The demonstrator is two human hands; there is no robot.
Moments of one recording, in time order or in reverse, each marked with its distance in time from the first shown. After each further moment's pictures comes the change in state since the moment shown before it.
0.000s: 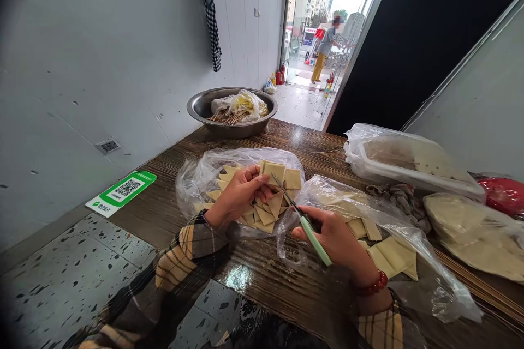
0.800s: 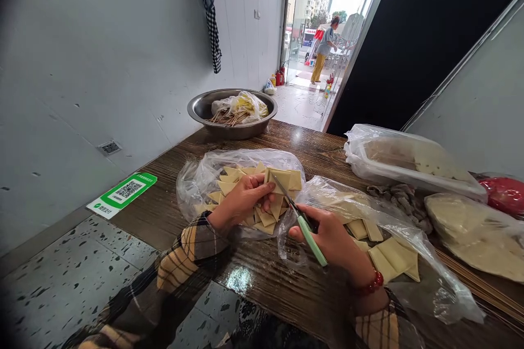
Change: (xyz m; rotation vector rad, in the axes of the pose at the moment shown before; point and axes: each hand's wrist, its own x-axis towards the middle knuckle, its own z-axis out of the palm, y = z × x) left_hand -0.005 -0.002 0.003 0.078 -0.132 -0.058; right_hand 0.003 -0.003 0.005 0.005 0.010 -0.027
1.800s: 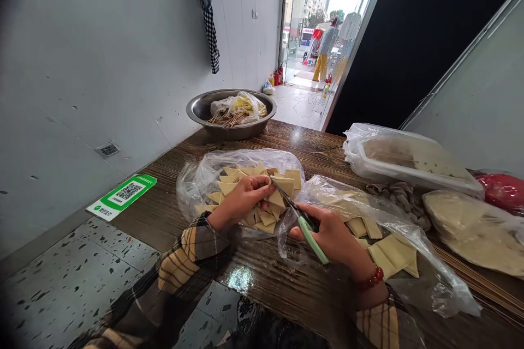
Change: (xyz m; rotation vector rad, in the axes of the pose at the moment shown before) left_hand -0.003 0.007 -0.003 0.195 -0.021 0.044; right_hand 0.001 0.007 -0.001 -0.014 0.044 -0.027
